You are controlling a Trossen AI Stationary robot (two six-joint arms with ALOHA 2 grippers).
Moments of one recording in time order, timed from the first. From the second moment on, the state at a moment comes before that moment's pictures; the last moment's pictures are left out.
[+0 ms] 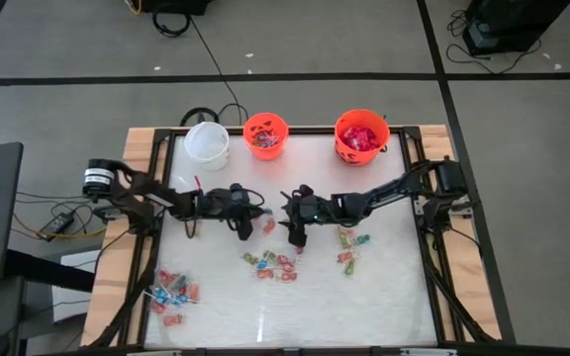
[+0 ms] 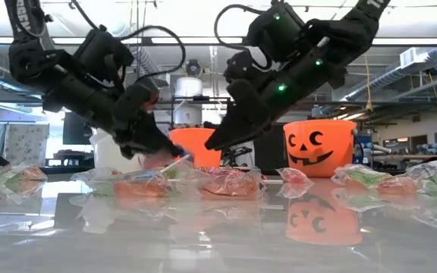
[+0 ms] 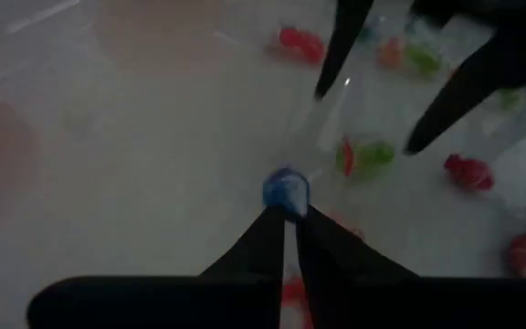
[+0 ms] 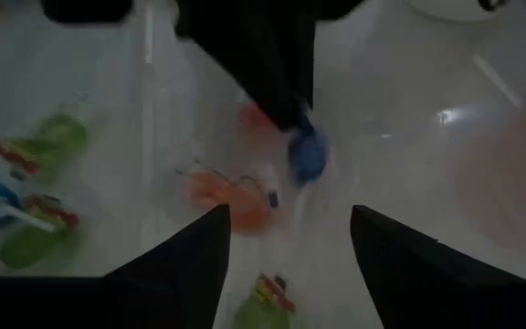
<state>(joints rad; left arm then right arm) 0.07 1.57 0.35 0.75 -0.09 -0.34 0.03 1.85 0.93 0.30 0.20 0.14</state>
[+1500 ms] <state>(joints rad) 0.18 1.52 0.36 0.79 -0.12 -0.30 -0.18 2.06 1.12 0.13 -0.16 -0.21</state>
